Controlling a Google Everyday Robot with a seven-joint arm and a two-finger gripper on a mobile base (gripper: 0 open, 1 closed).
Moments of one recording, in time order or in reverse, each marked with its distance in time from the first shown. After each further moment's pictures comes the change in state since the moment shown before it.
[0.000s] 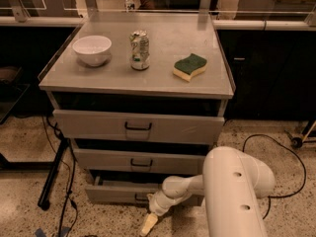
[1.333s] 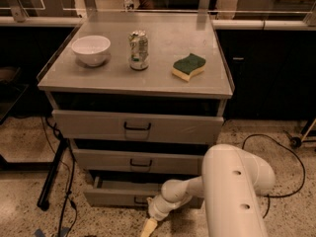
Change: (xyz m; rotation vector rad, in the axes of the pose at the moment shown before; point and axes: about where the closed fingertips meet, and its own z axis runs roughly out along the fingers) arm 0.005 0.021 -0.001 -0.013 0.018 0.024
